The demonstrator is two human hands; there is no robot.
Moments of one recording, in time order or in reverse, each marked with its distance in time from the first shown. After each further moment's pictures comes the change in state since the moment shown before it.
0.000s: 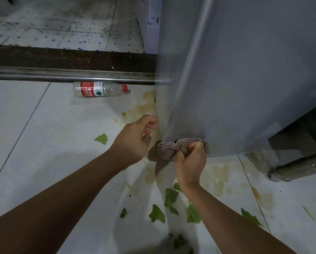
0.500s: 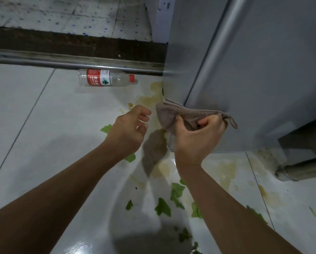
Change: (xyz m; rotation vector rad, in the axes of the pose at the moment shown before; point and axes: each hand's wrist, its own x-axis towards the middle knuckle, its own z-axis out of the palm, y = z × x) left_hand -0.008 -0.017 -0.021 -0.001 0.072 -0.109; right_hand 0.007 -0.075 0.013 0.038 0.300 -0.001
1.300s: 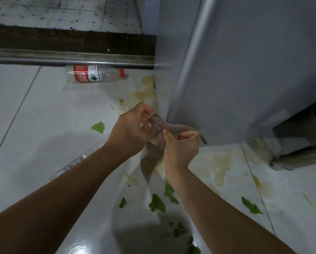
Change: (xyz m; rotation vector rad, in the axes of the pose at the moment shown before) left_hand 0.005 0.013 0.029 0.000 0.009 0.020; right_hand -0.022 0.058 0.021 0.157 -0.090 0.383
